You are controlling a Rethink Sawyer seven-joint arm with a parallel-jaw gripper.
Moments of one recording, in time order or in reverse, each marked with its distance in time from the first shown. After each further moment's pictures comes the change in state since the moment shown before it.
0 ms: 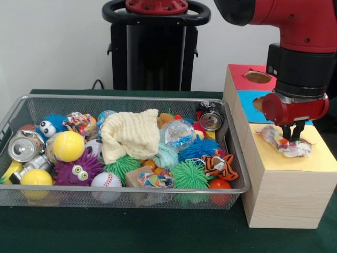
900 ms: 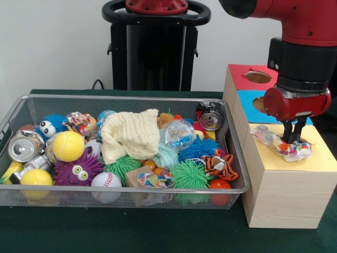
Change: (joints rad) arm 0.000 -0.016 0.000 0.000 0.000 0.017 0.000
